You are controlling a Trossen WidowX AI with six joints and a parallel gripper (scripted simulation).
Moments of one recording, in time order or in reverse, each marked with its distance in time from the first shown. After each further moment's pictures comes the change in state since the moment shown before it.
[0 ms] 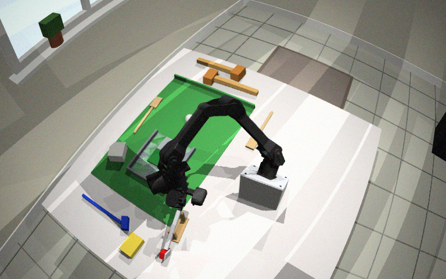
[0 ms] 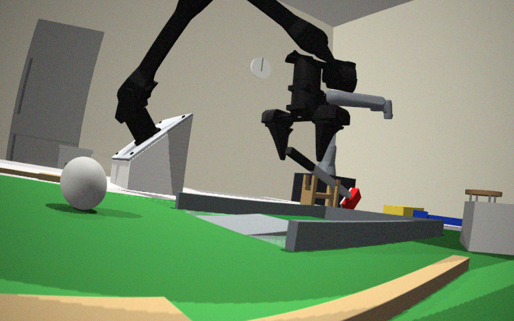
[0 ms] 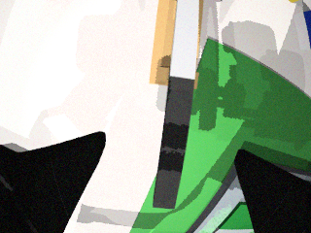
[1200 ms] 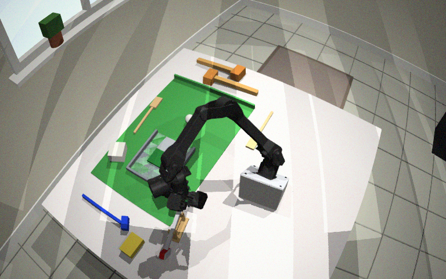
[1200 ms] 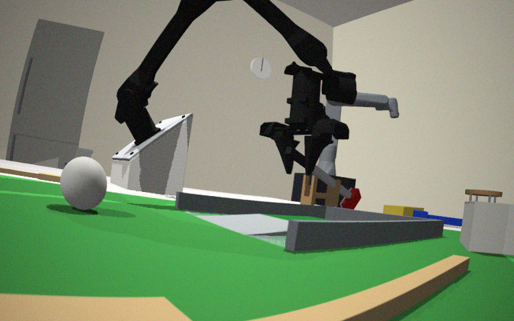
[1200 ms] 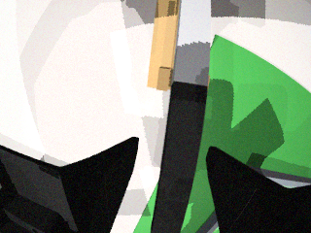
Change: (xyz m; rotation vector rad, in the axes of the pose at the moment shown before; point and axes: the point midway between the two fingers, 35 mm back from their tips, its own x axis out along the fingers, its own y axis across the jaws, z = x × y) arm 0.027 0.001 0.000 -0.001 0.004 0.001
